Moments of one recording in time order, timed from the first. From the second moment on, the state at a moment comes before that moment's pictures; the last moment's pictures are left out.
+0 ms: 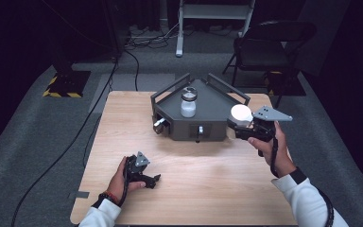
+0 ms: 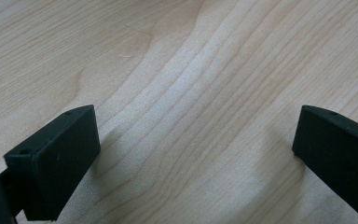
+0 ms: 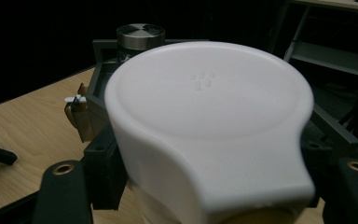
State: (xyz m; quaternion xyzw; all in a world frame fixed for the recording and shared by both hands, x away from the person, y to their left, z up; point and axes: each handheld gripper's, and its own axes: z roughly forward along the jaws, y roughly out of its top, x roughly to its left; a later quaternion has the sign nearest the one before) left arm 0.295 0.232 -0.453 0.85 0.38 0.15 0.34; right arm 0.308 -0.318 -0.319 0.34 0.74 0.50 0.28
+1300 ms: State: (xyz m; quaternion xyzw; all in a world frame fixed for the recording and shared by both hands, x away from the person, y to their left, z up) left arm 0.295 0.232 -0.453 0.85 0.38 0.15 0.34; right arm 0.367 -0.261 -0.302 0.36 0.72 0.50 0.32
